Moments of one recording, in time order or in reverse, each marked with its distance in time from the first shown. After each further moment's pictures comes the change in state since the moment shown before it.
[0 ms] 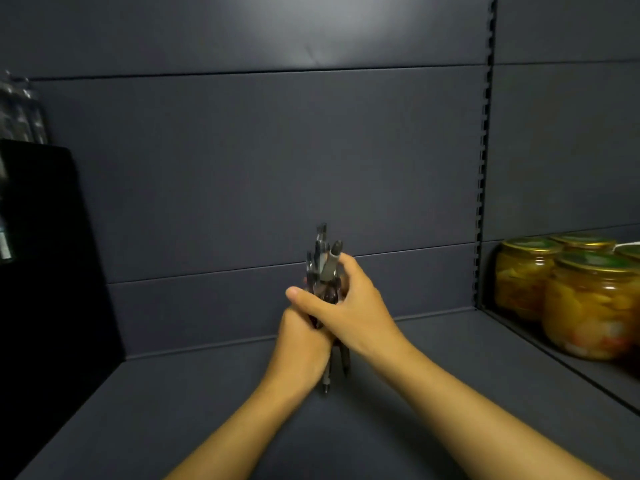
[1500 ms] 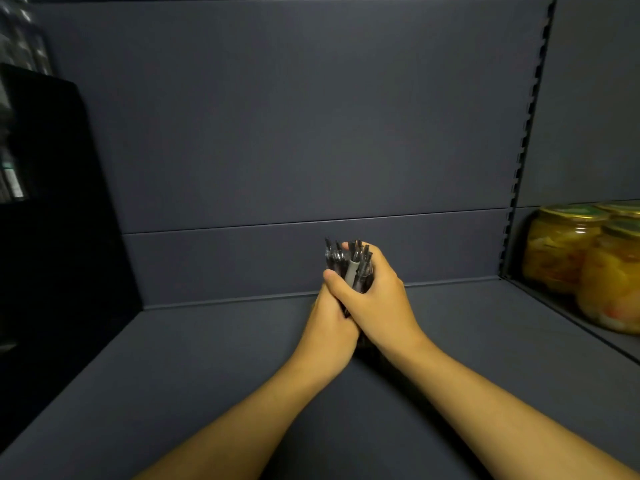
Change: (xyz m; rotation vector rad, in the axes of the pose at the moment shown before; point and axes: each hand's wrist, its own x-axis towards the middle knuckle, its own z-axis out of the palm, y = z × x) left_hand -0.014 -0.046 0.008 0.022 -0.089 0.056; right_hand -0.013 0.050 0.015 -0.022 0.104 -0.031
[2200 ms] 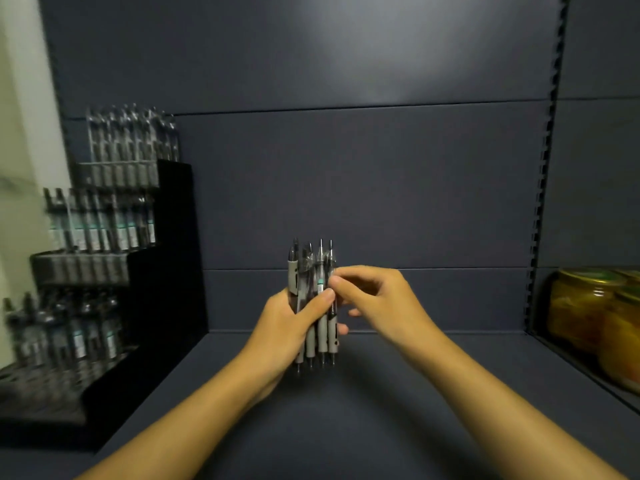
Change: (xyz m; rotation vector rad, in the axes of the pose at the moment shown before) left_hand -0.027 0.098 -0.096 -0.176 0.030 -0.198; right_hand 0.000 -0.096 -0.015 0.051 -0.315 -0.147
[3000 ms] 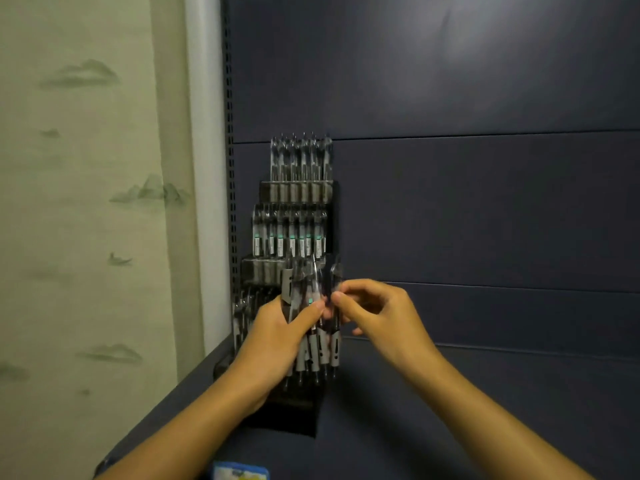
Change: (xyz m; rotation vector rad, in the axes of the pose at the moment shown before) left_hand -0.095 0.048 -0.226 0.210 0.241 0.006; right_hand 0.007 -0.091 0.226 0.094 -0.025 -0.065
